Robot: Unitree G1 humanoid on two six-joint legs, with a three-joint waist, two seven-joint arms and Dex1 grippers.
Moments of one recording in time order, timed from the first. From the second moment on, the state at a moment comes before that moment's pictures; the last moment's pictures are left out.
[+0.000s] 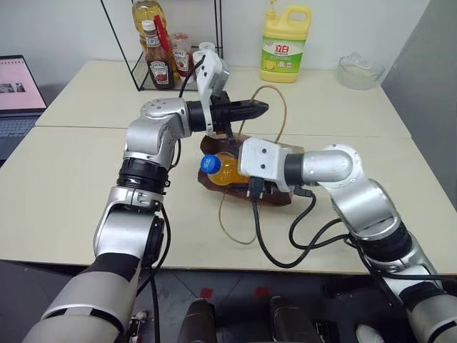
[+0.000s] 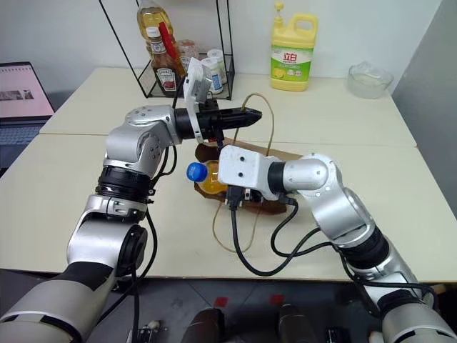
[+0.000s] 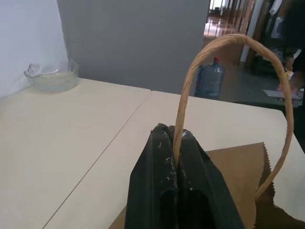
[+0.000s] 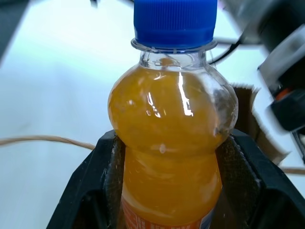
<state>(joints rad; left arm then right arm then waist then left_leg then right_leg) -1.15 0.35 -0.03 0.57 -0.34 0.40 -1.15 -0.81 -0.45 0.33 -0.49 0.00 0.72 1.00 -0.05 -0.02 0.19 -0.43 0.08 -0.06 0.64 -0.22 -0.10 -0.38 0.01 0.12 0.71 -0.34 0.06</state>
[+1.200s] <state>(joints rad) -1.16 0.33 -0.03 0.63 -0.29 0.34 -1.12 -0.42 -1.21 0.17 -0.23 -0.12 0.27 0.90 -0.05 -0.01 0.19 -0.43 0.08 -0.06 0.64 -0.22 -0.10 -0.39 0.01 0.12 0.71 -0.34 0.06</state>
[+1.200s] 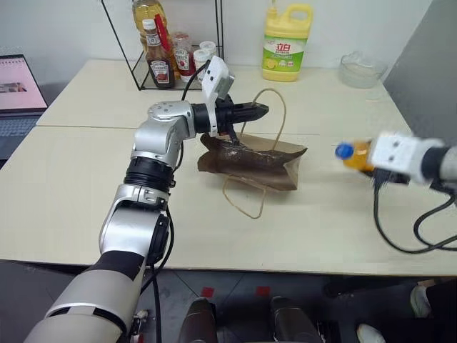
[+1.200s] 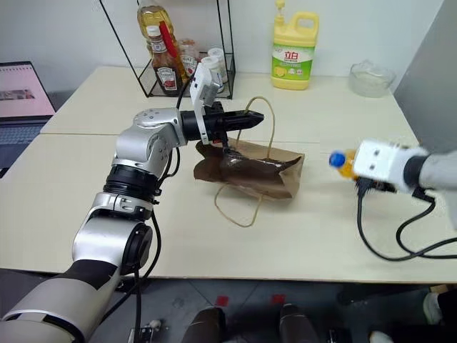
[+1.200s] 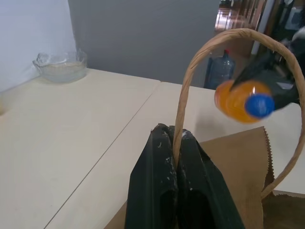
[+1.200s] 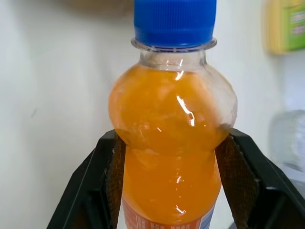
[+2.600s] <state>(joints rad) -1.21 0.32 -0.03 0.76 -0.25 0.31 -0.99 -0.34 -0.66 -0.32 -0.92 0.45 1.12 0.68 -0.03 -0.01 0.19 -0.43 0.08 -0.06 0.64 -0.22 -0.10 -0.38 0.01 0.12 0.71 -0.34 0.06</state>
